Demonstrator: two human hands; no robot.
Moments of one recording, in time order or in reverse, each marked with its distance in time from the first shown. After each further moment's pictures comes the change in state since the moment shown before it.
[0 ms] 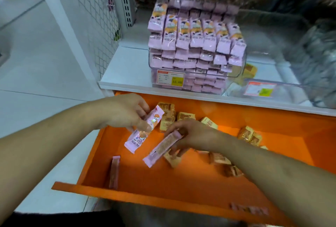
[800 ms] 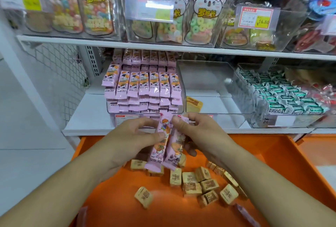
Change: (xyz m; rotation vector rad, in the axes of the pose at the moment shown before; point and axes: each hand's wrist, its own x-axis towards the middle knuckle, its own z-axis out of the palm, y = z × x) left_hand -0.034 0.171 0.072 -0.397 0.265 0.168; right_hand -0.150 -0.094 -0.064 0.321 0.609 -0.201
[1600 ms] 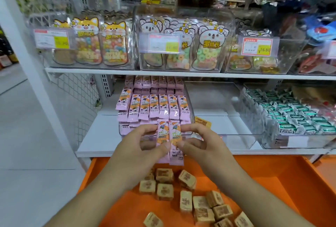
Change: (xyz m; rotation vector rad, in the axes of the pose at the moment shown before) left_hand -0.011 0.017 -0.004 0.085 0.317 0.225; right_hand -0.007 -0.011 0.016 0.016 0.105 -0.168
